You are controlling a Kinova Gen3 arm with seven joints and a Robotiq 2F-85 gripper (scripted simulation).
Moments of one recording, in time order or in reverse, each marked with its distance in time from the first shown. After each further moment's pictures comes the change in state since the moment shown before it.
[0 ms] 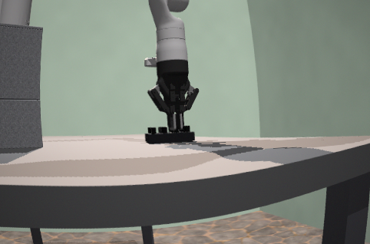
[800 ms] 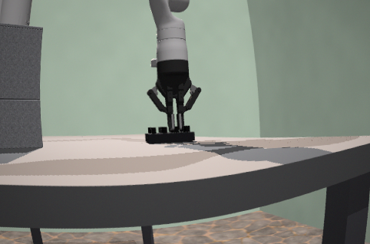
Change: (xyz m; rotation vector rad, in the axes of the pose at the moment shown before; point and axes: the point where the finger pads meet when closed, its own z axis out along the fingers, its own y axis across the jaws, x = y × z) arm 0.000 0.000 0.000 0.006 -0.003 0.326
